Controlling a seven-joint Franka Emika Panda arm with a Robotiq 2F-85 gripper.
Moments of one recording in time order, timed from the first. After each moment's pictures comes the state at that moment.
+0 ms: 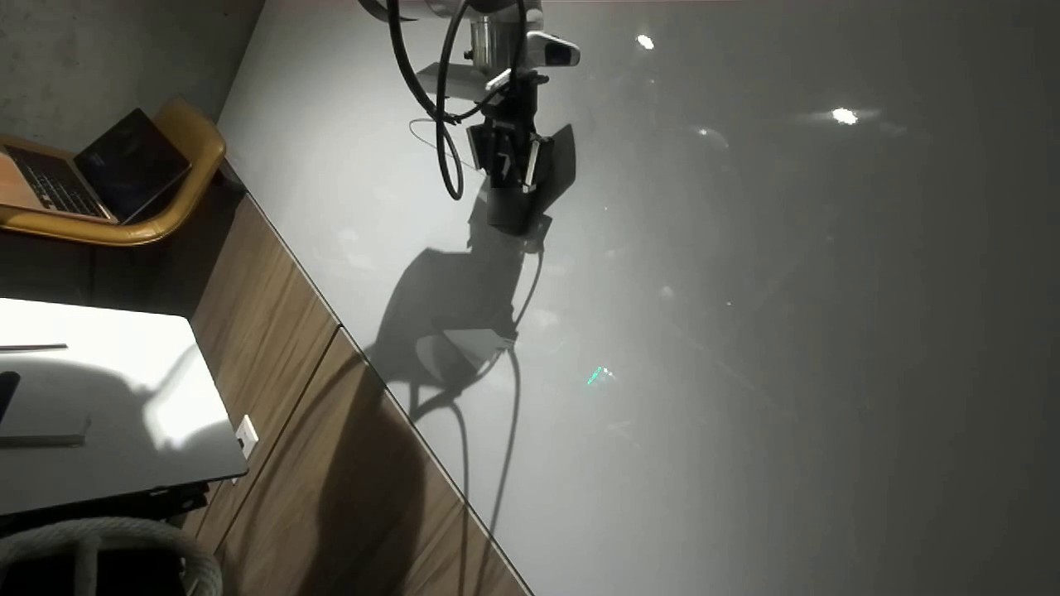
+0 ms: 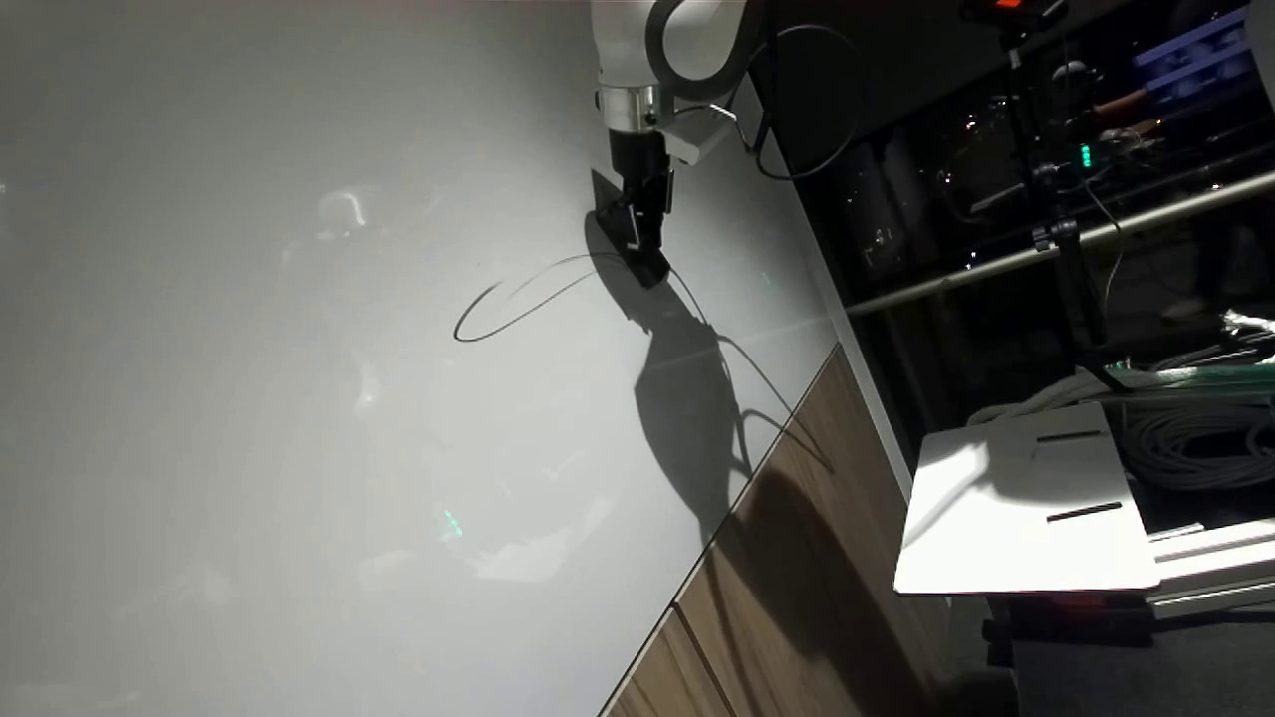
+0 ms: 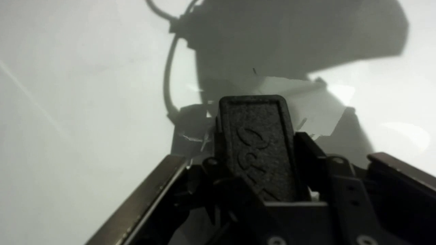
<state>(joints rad) -0.05 -0.12 0.03 -2.09 -0.40 2.54 0.21</state>
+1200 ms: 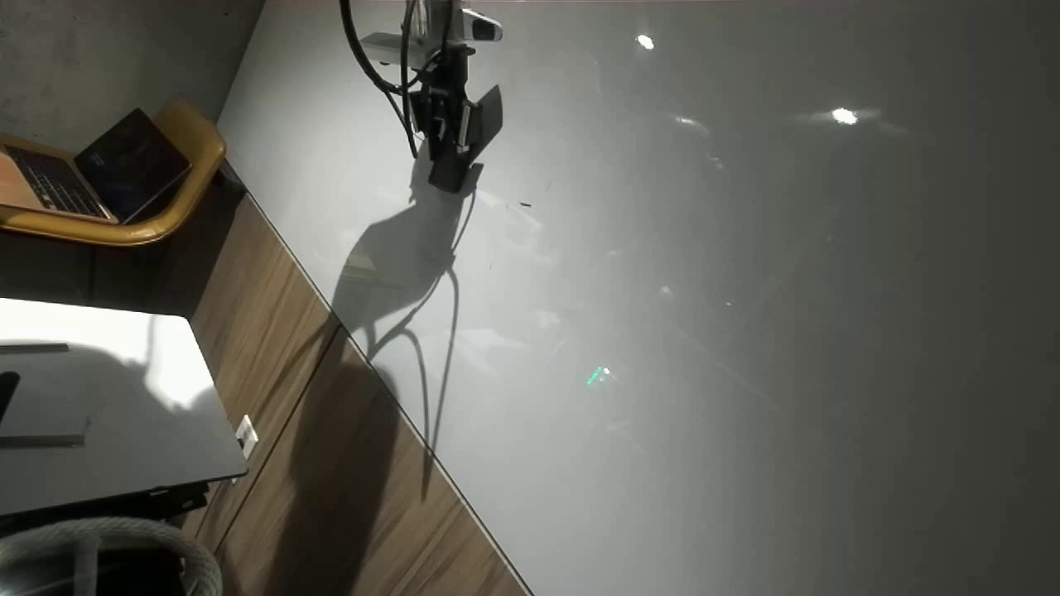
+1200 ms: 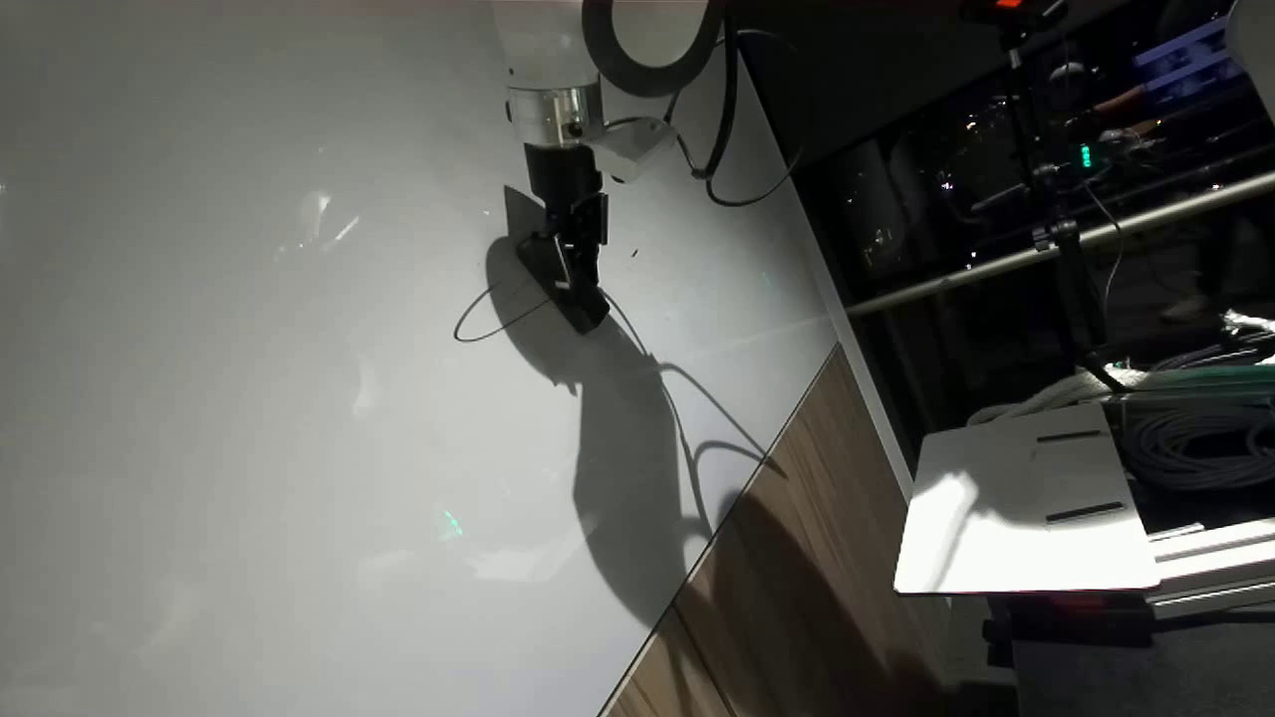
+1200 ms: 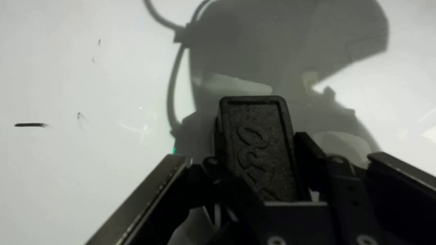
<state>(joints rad) 0.08 -0.04 0.17 -2.00 -0.48 2.44 0.38</state>
